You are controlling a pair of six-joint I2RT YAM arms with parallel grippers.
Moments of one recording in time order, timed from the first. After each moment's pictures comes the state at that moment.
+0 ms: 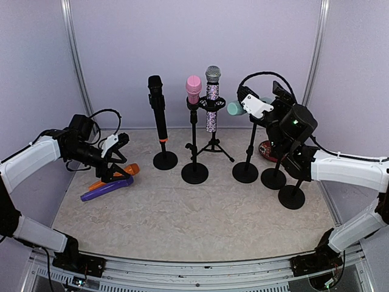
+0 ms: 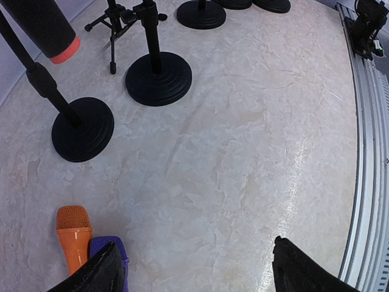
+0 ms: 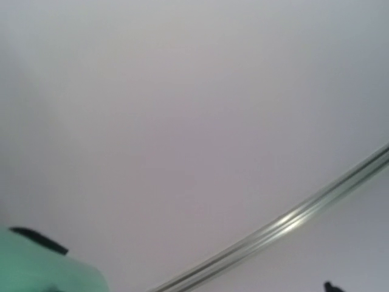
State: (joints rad) left arm -0.19 1.30 1.04 -0.76 0.70 0.80; right arm 0.80 1.37 0.97 0.81 0.79 -1.37
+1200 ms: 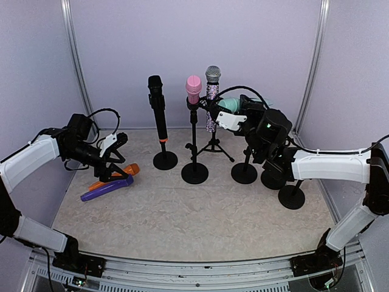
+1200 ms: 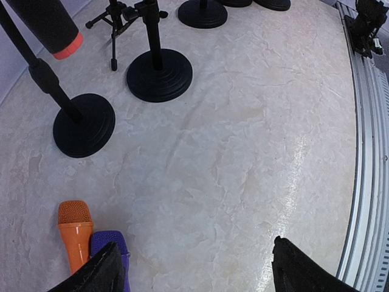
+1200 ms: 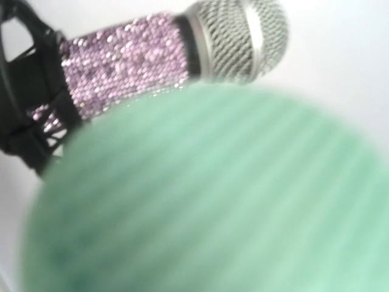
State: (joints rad) left arm -0.18 1.30 1.06 -0.80 0.70 0.82; right arm 0.85 1.53 1.03 0.76 0.67 -1.48
